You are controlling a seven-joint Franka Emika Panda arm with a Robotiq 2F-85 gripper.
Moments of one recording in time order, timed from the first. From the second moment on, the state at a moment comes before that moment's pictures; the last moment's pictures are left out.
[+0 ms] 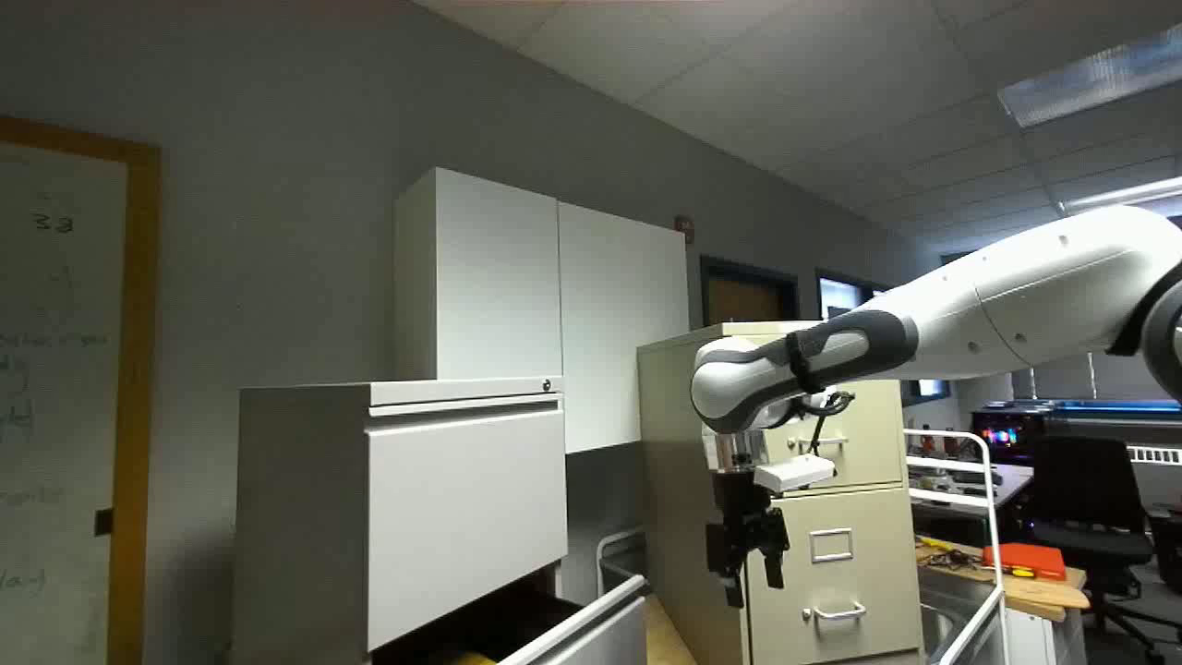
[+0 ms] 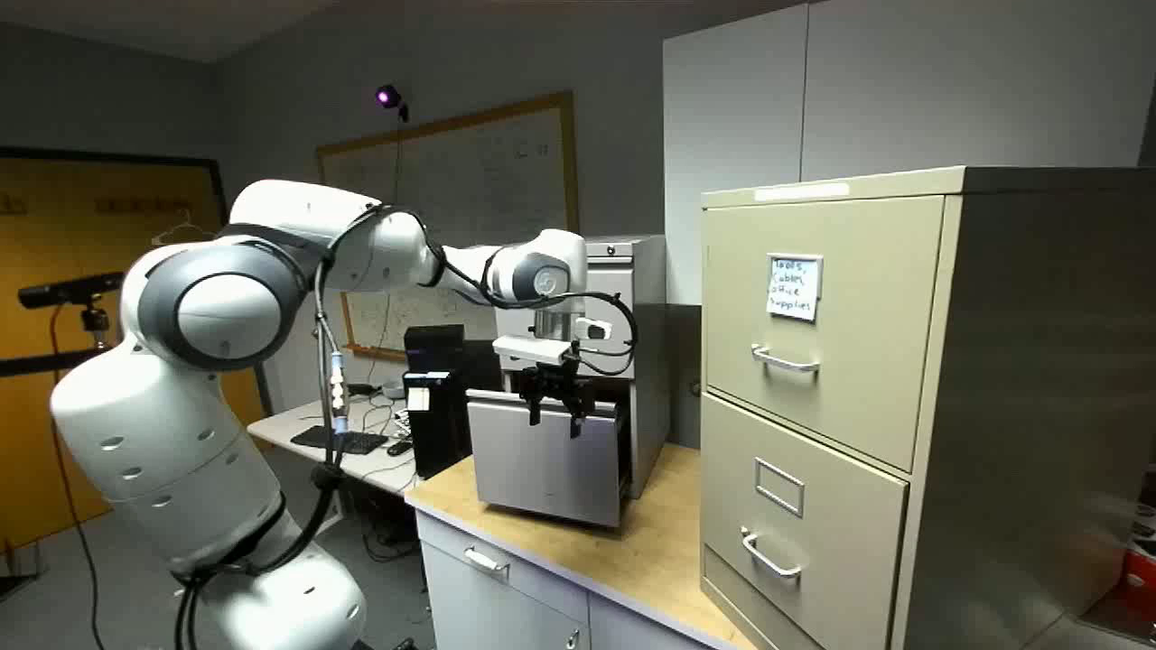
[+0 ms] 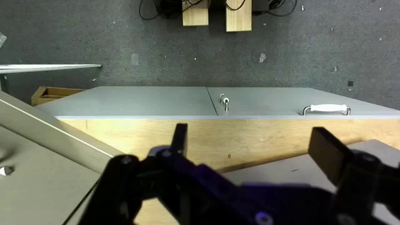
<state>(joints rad) -0.06 -0.27 -0.11 -2.11 -0.03 1.71 -0.11</state>
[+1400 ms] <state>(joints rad) -0.06 -0.25 -0.10 -2.15 0.05 1.89 -0.06</state>
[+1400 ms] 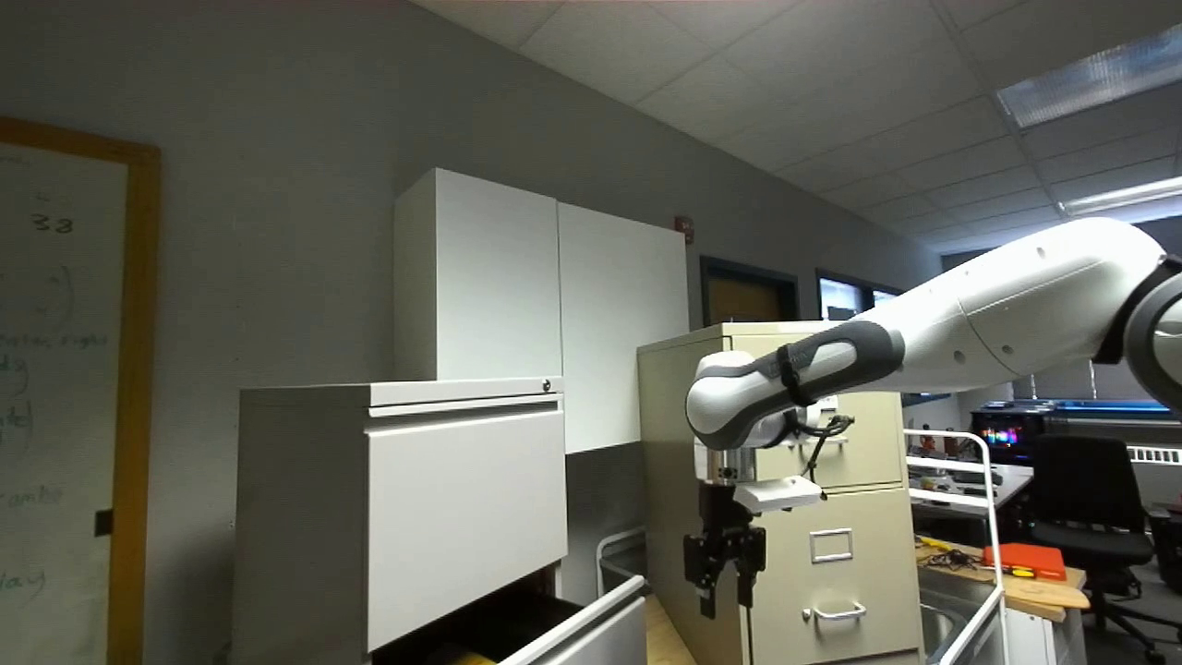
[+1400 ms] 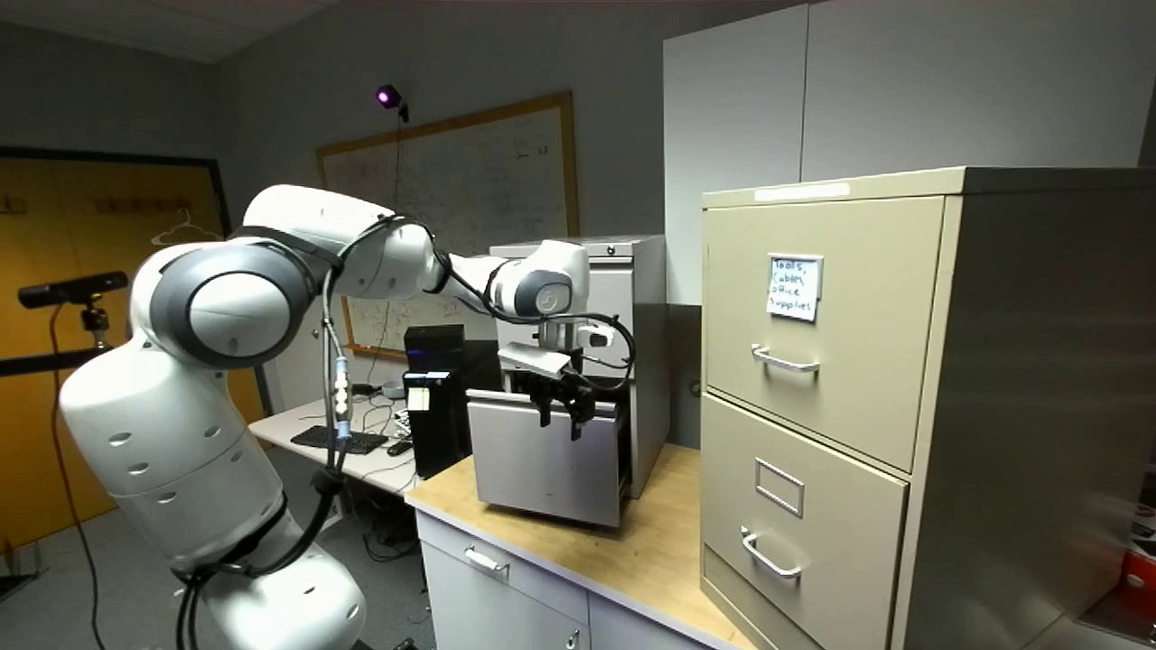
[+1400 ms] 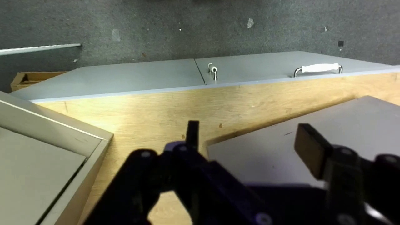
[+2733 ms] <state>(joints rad) -0.02 0.02 -0.04 -2.15 0.64 2.28 0.24</state>
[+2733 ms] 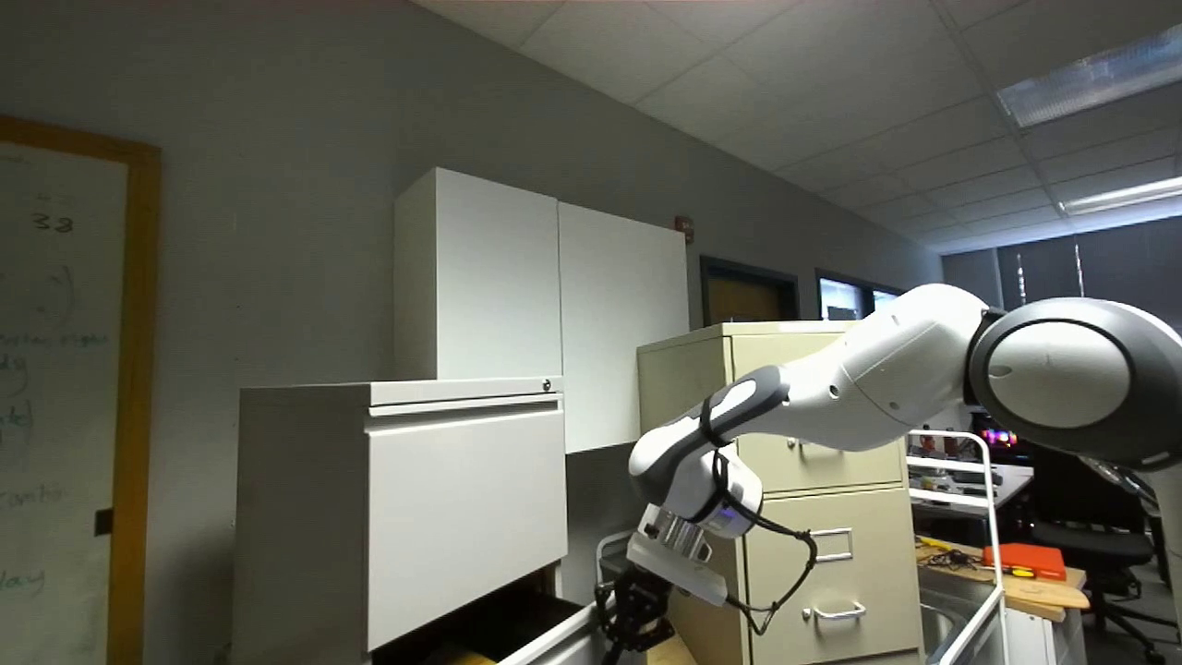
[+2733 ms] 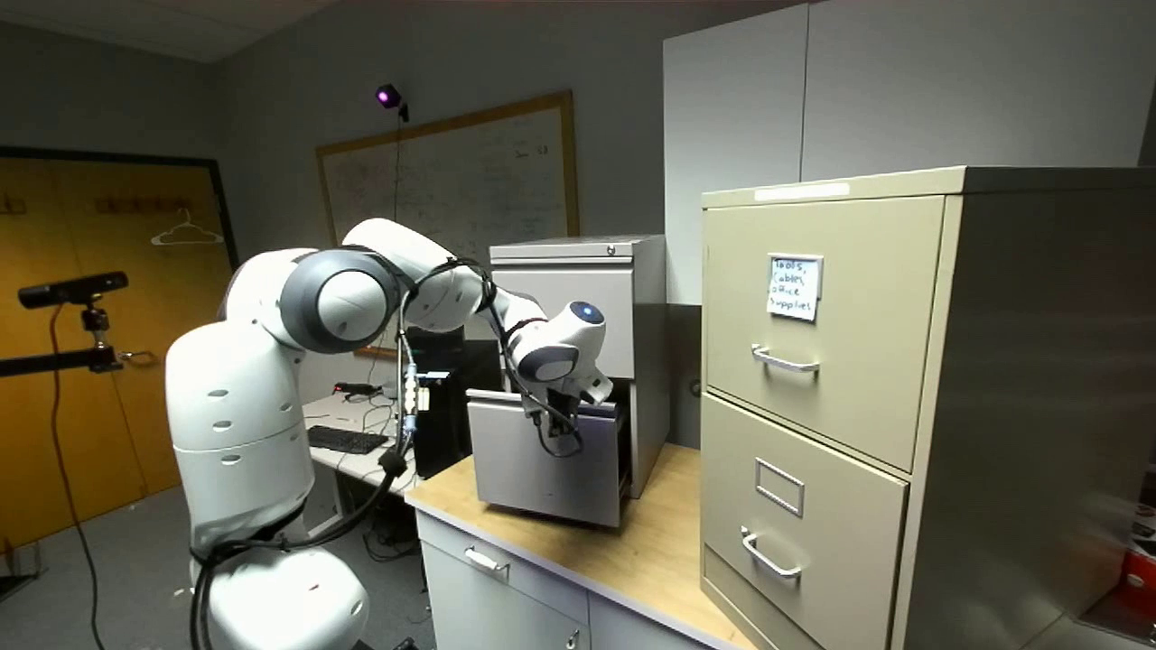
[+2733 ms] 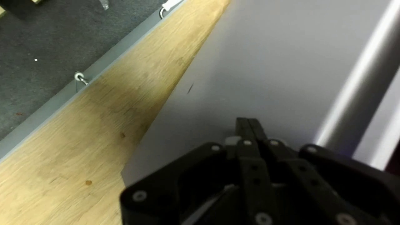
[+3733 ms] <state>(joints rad) 0.03 0.11 0.02 -2.00 0.75 2.41 0.27</state>
